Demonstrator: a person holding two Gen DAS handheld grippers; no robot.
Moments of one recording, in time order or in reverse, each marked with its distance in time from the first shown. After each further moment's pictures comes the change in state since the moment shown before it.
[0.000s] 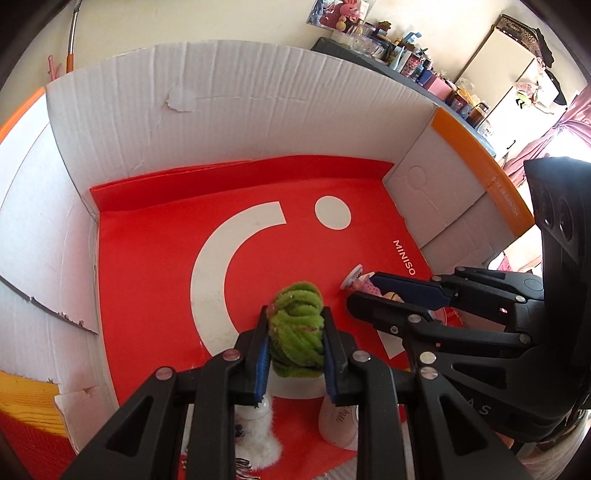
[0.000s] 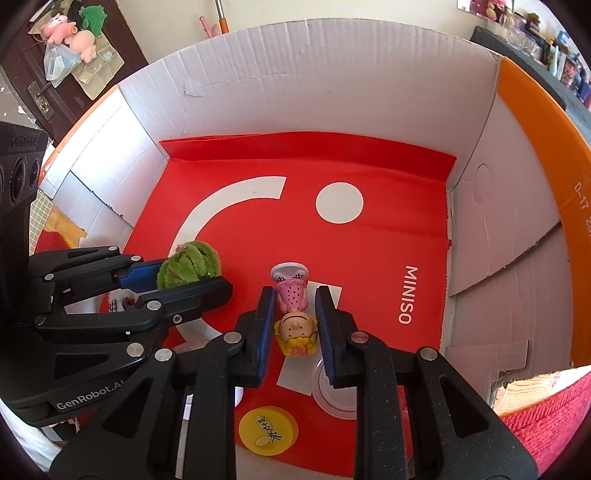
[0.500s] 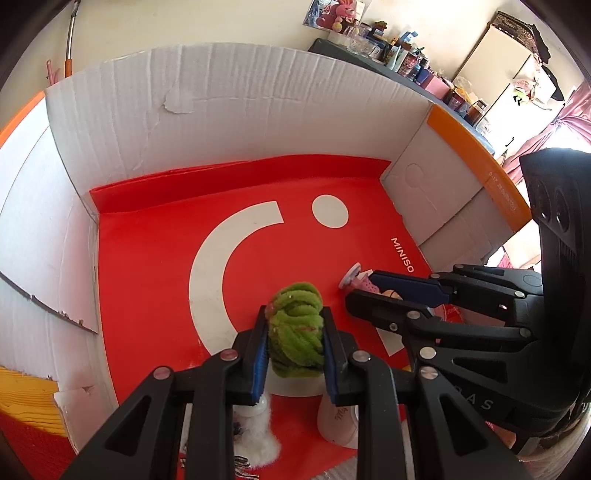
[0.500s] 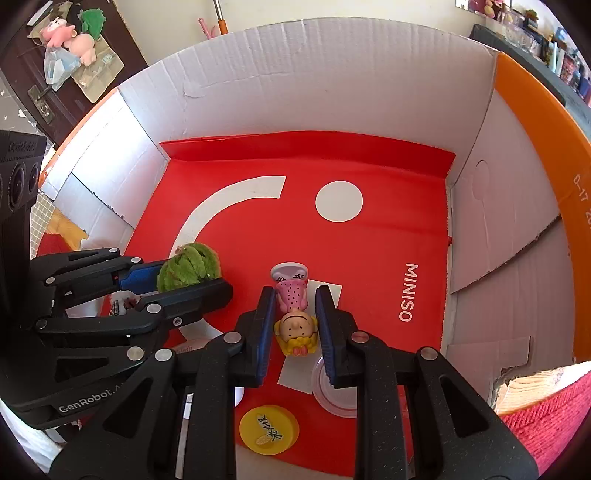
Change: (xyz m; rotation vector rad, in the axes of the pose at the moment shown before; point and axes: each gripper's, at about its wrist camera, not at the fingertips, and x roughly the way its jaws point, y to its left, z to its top) left arm 0.001 -0.003 -0.001 0.016 -0.007 0.005; right arm 0.001 -0.001 0.001 0.011 -0.002 0.010
